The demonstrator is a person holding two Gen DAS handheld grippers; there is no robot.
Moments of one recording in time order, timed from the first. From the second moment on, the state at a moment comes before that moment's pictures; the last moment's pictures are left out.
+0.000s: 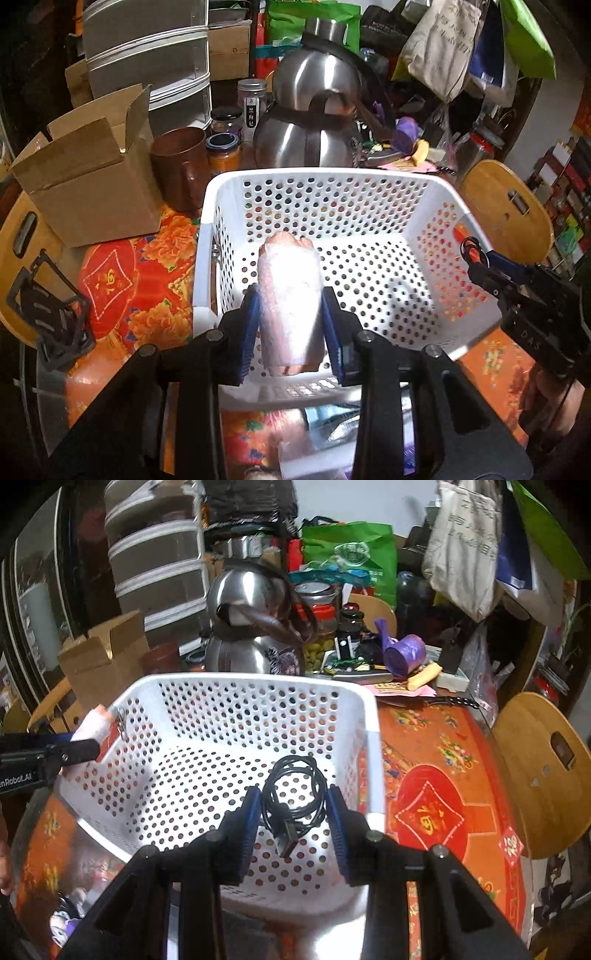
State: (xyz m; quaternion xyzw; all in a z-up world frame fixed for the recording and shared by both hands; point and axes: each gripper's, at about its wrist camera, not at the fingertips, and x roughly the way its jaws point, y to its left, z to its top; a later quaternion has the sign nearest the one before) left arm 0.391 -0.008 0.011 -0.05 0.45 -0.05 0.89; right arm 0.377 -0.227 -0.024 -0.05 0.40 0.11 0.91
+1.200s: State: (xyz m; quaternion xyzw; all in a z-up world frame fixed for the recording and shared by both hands) left arm 0.164 0.022 0.002 -0.09 0.34 -0.06 0.93; right arm 0.138 -0.252 -0.036 0.01 0.33 0.15 0.93
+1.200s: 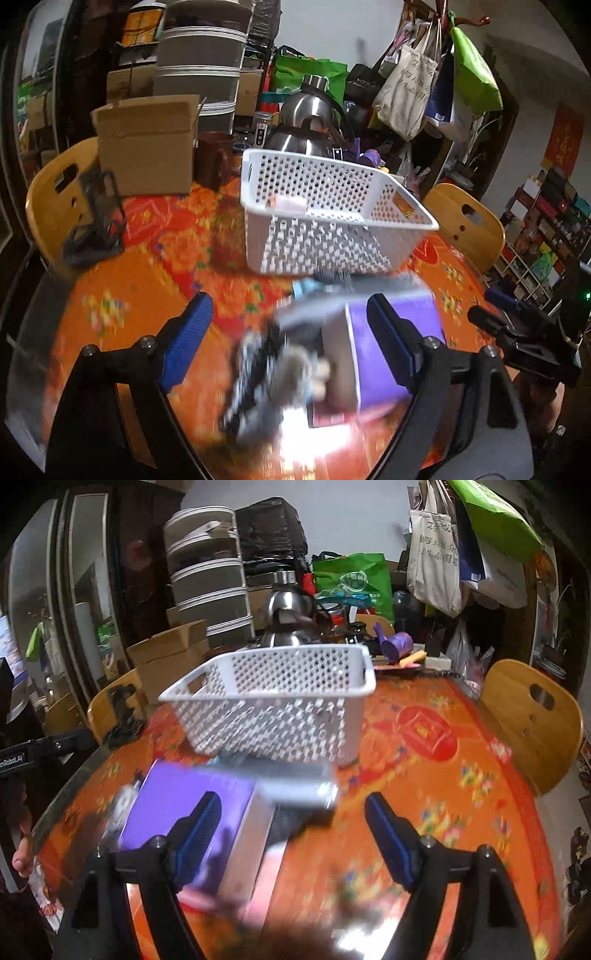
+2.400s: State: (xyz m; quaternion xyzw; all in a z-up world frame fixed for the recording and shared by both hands) left arm 0.078 -0.052 -0.095 -0.03 0.32 -0.13 0.94; right arm 0.097 -0.215 -0.092 -0.01 0.33 0.22 0.92
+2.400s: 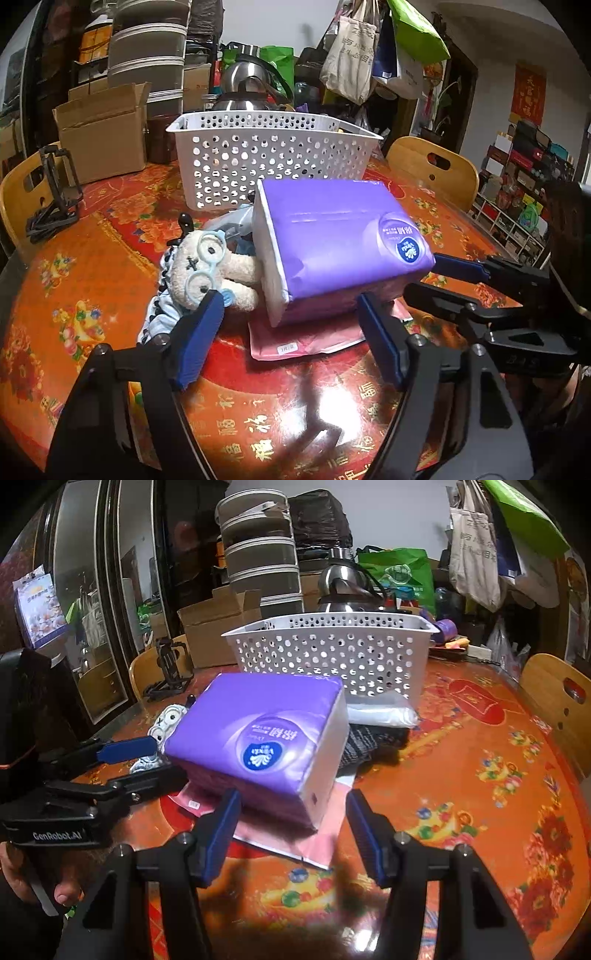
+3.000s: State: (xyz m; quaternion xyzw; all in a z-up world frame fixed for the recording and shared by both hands) left arm 0.100 -0.061 -0.104 -0.02 0.34 -0.18 0.92; right arm 0.108 -0.194 -0.095 -0.04 0.34 0.22 0.91
